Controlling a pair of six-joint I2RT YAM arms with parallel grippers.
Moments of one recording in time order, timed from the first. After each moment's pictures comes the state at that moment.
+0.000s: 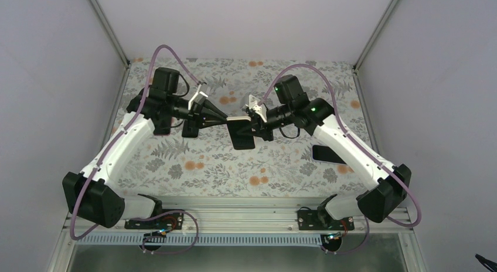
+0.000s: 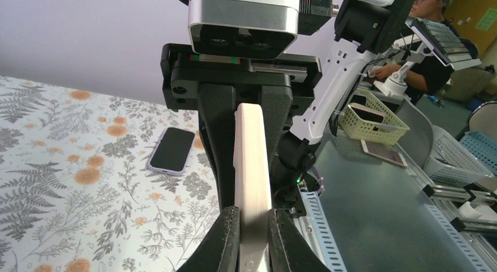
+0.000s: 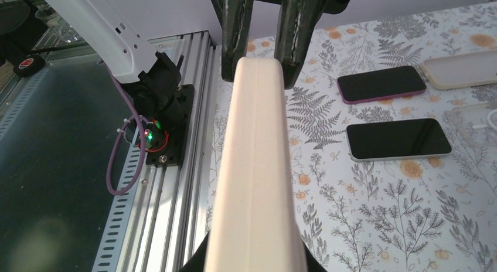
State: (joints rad) left arm -0.31 1.32 1.25 -0.67 1.35 0.43; right arm 0.66 1.38 1.37 -0.78 -0.84 -0.48
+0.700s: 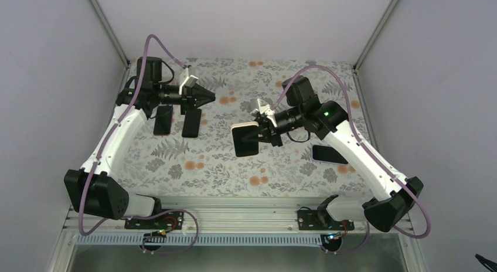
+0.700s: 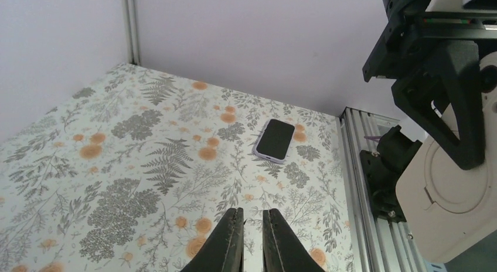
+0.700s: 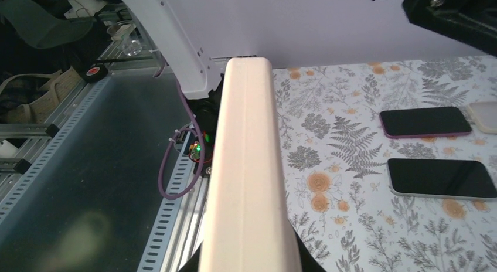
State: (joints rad) left arm -0.17 1.36 1.32 -0.61 1.18 0.43; right arm 0.65 1.30 1.39 -0.86 -0.98 -0.52
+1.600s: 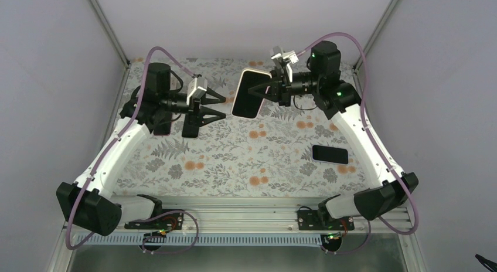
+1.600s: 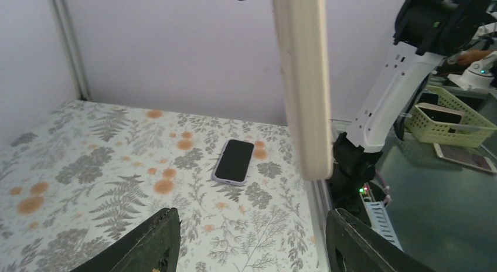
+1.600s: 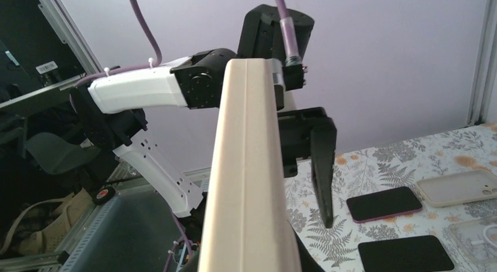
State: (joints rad) left arm -0.31 1.25 1.24 -0.46 1.19 0.32; right arm 0.43 1.39 1.58 -0.45 -1.21 0.01
